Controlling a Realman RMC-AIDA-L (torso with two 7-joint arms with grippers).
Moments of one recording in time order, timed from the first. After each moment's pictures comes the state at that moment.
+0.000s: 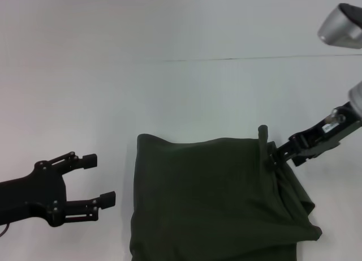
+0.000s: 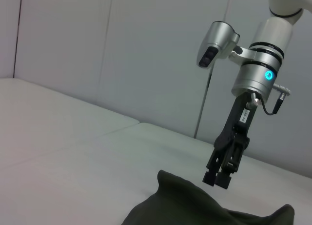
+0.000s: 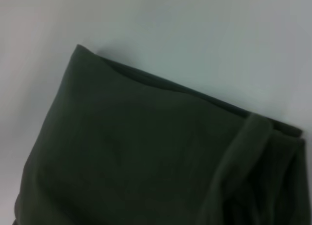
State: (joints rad) left arm -0.34 -2.16 0.50 0.91 2.06 1.83 -1.33; right arm 0.86 2.03 -0.84 -0.91 -2.69 -1.70 2.64
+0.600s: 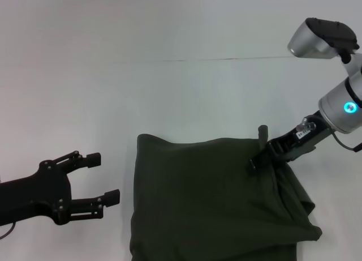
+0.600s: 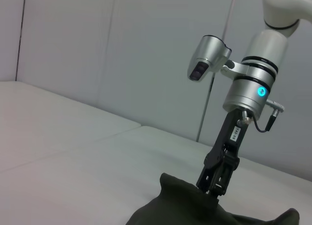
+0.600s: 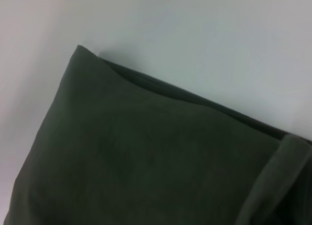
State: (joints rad) left arm -0.35 -2.16 0.50 0.87 2.05 1.81 -1.31; right arm 0.90 2.06 -0.89 -0.79 -2.69 -1.55 2.64
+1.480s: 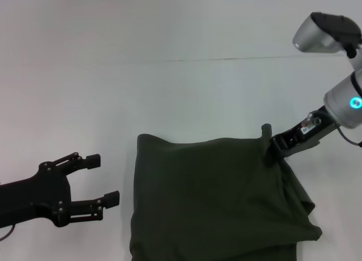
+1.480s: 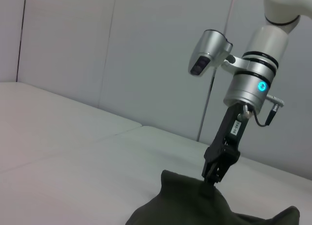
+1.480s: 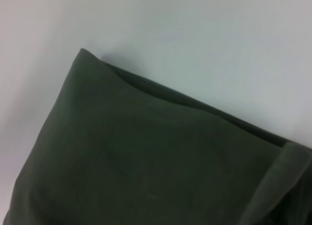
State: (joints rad) left arm -0.34 -2.16 0.50 0.86 2.05 1.81 -1.29; right arm 0.89 2.05 -0.89 -0.83 -2.69 -1.58 2.62
